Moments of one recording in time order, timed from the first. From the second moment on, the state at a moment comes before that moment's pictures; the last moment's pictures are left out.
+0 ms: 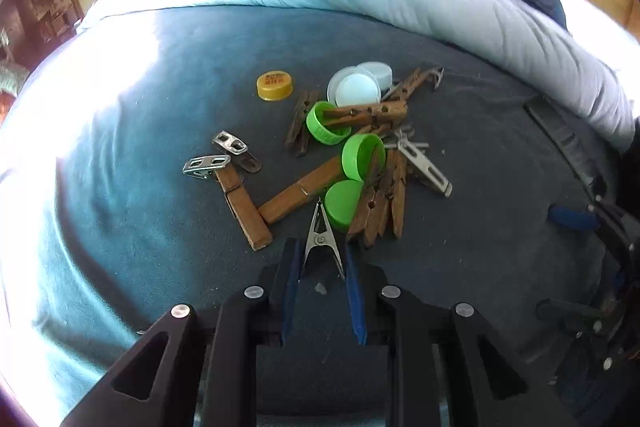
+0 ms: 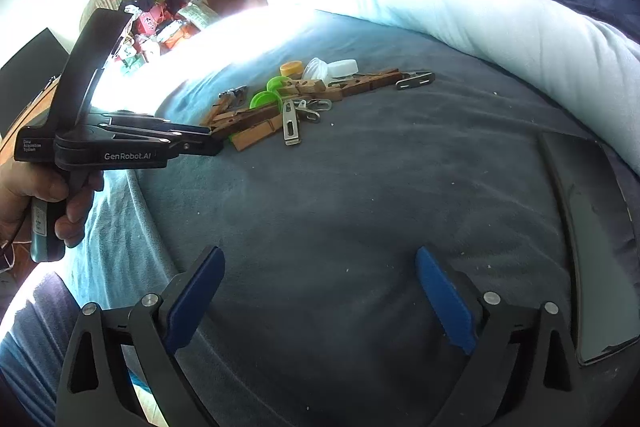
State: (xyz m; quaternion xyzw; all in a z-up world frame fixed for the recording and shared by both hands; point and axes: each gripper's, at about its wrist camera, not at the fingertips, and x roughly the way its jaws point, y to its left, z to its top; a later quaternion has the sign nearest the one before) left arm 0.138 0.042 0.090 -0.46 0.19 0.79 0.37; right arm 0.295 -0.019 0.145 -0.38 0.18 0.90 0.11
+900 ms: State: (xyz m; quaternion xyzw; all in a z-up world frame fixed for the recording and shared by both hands) left arm 0.156 0.006 0.082 -0.46 0.14 0.79 0.38; right arm 0.183 0.003 0.154 -0.41 0.14 0.90 0.08
